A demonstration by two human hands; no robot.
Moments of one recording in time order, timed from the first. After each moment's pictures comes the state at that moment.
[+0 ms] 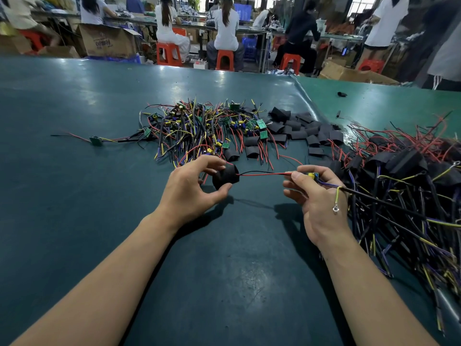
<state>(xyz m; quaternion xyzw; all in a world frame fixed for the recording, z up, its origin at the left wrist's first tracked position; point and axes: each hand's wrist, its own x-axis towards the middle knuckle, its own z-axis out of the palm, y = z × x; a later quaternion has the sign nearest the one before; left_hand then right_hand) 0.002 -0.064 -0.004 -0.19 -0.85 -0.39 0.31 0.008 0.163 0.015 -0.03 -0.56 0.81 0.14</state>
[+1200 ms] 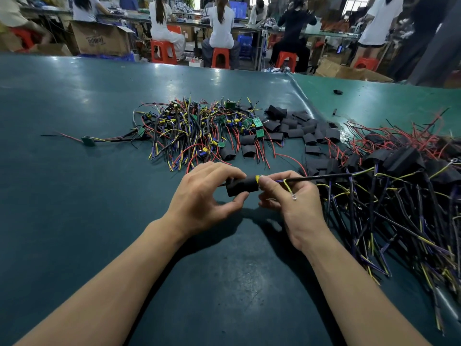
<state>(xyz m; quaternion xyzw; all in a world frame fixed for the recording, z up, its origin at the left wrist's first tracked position) 0.012 -0.041 0.006 -0.31 -0.83 -0.31 0.34 0.014 0.142 0.007 0.03 -0.63 0.77 0.05</state>
